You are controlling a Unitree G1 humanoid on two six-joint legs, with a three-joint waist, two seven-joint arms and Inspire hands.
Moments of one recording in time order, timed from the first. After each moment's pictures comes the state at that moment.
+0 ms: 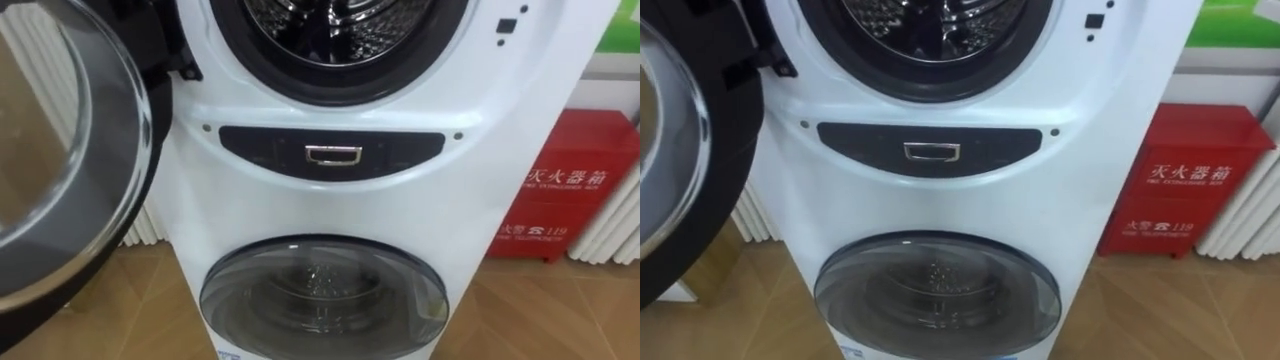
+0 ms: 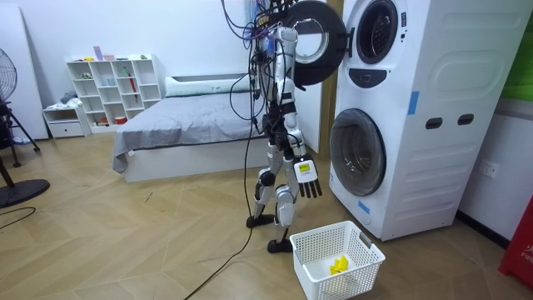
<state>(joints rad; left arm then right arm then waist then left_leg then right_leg) 0.08 0.37 0.45 0.27 -0.26 -0.04 0.45 0.21 -0.27 -0.27 1.24 0.15 -0.06 0.16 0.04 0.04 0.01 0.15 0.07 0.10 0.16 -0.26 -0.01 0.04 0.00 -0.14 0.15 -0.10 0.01</state>
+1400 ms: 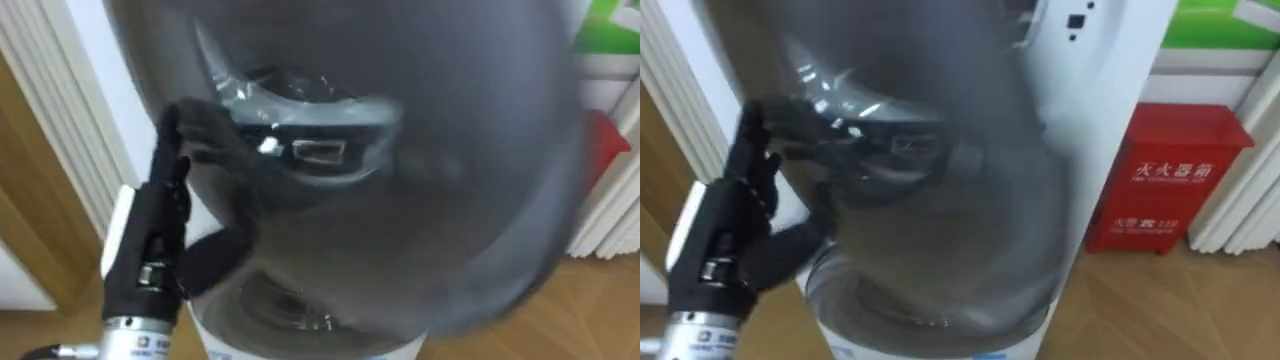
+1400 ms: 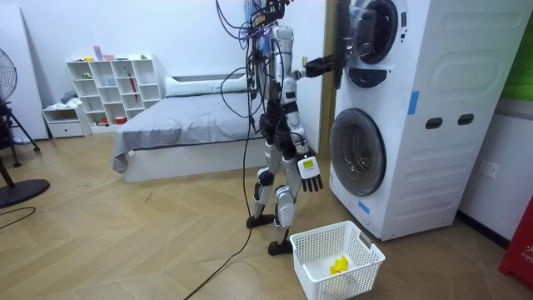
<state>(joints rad) 0.24 0.26 -0.20 -0.39 -0.09 -0.11 0.12 0.07 -0.25 0.08 1.30 0.31 -0.07 0.15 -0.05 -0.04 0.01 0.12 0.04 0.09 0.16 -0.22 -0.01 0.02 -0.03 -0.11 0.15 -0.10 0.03</state>
